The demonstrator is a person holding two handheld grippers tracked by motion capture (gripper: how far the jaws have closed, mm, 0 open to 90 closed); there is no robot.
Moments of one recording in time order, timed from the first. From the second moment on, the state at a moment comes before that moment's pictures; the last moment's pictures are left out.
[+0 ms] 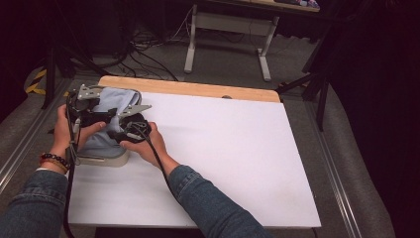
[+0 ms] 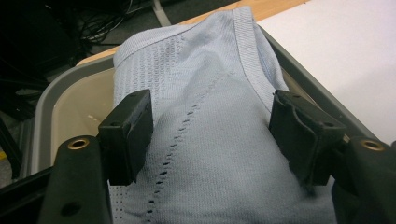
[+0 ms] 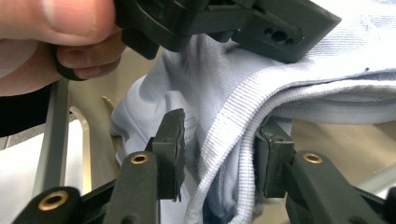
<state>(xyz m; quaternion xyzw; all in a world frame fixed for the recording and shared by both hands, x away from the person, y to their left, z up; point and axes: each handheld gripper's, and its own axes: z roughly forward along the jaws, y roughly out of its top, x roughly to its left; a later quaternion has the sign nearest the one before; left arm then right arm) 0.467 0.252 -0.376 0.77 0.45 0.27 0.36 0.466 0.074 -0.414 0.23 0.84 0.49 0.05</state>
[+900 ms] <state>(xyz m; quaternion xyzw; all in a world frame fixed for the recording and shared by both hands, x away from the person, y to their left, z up) 0.486 0.258 -0.387 0.79 0.45 0.26 0.33 0.392 -0.082 -0.371 0.18 0.82 0.51 0.17</state>
